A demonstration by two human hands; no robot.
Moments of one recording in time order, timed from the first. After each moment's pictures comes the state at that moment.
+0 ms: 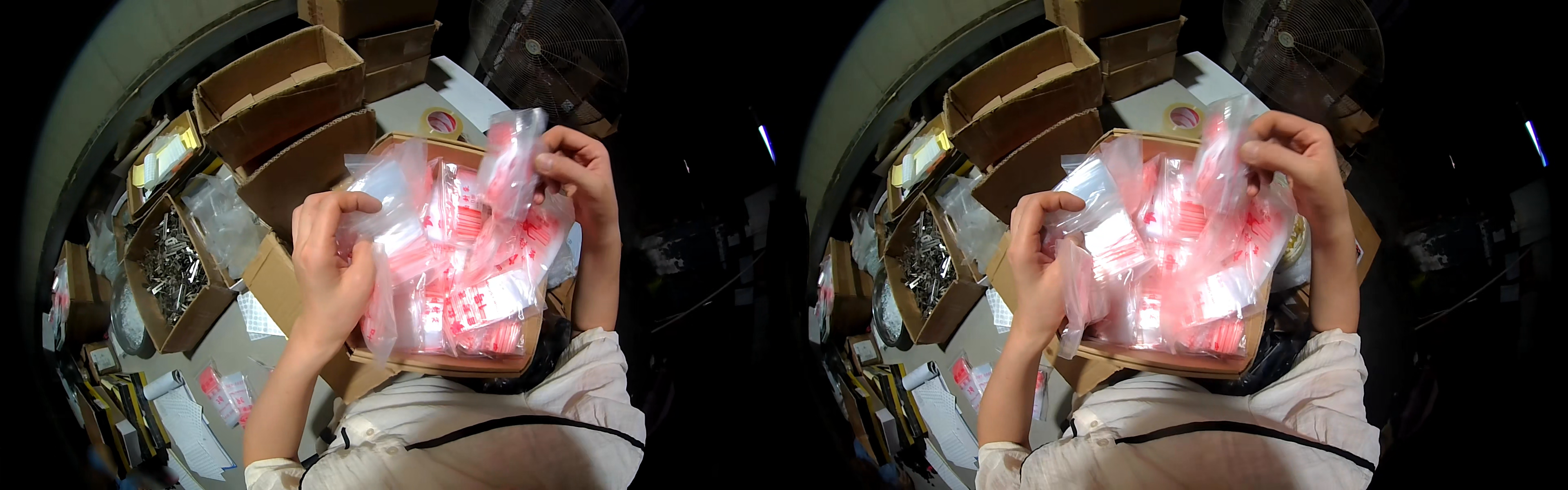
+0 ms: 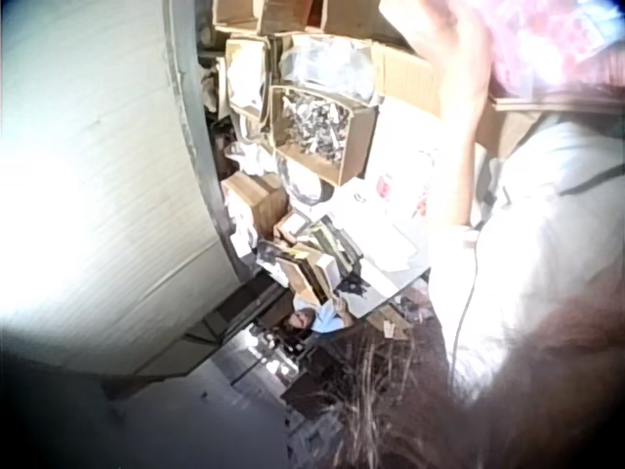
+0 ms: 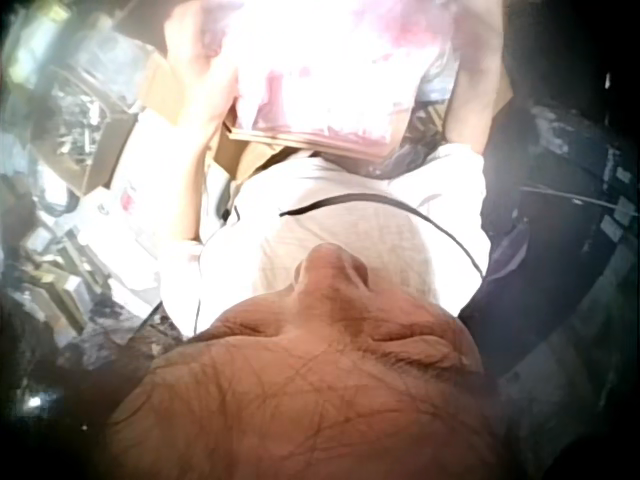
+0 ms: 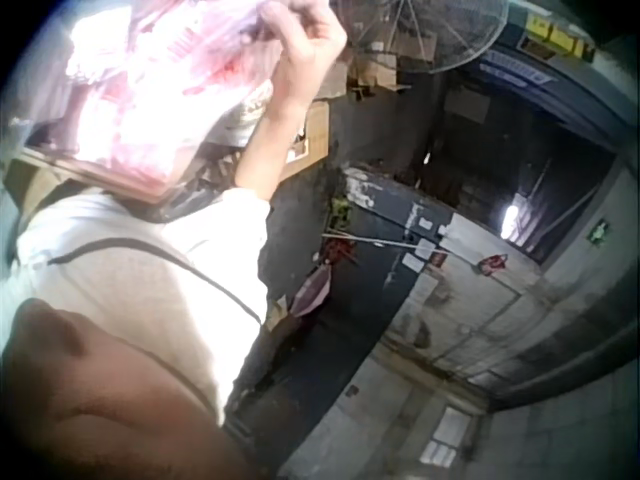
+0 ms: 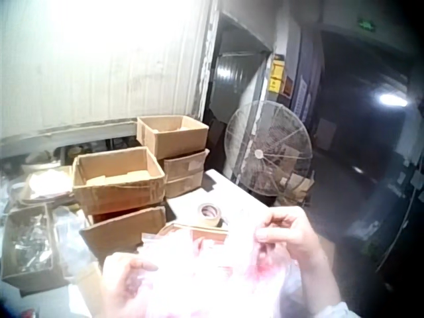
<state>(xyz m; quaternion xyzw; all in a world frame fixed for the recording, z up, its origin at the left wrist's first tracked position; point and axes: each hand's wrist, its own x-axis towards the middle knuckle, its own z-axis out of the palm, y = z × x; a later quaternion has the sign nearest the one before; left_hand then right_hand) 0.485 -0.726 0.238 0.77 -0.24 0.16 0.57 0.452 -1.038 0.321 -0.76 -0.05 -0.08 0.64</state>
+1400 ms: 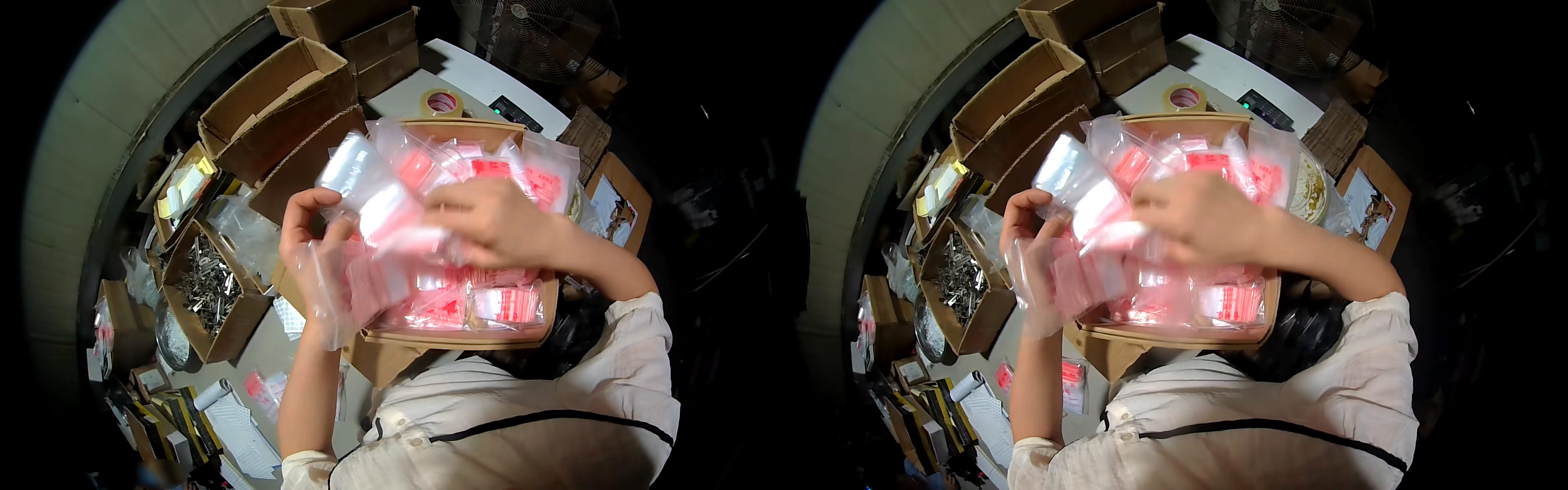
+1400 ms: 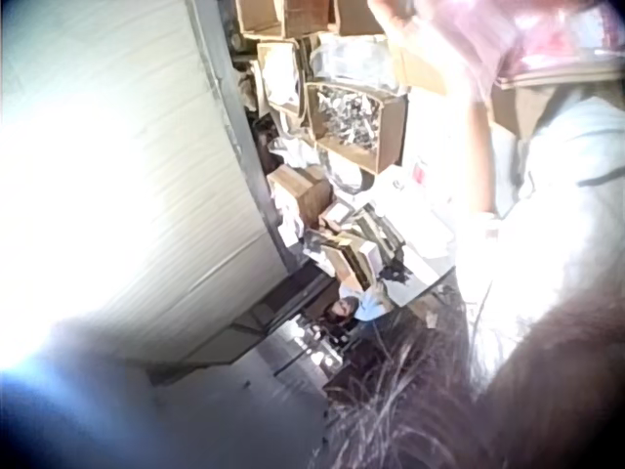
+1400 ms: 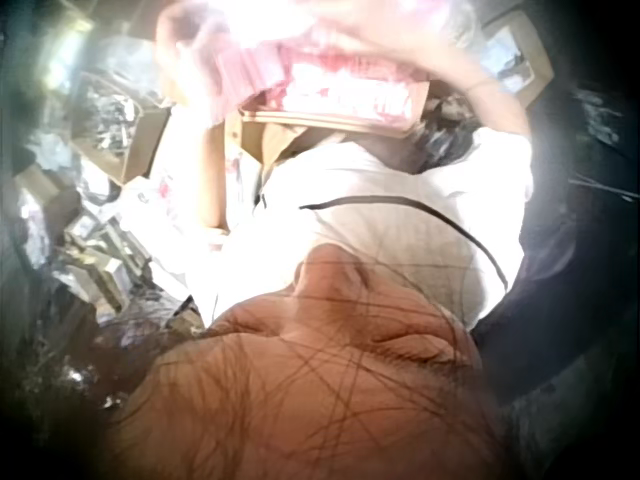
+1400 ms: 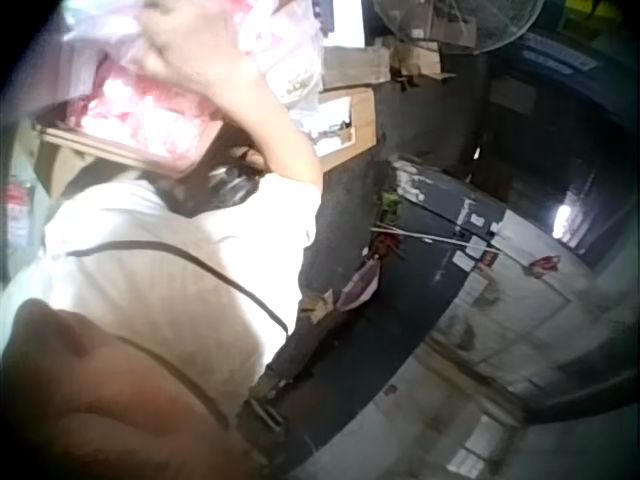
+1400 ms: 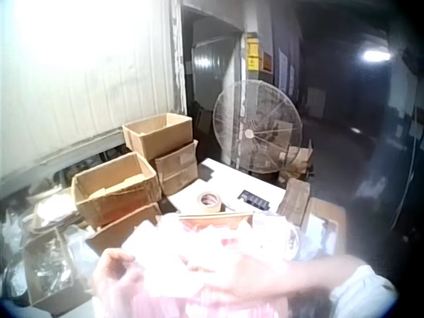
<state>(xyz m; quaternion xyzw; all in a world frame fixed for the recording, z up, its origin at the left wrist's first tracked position) 0.476 -0.722 0.258 0.61 -0.08 -0.01 0.78 0.430 -0.960 0.264 -0.91 -0.35 -0.12 0.20</state>
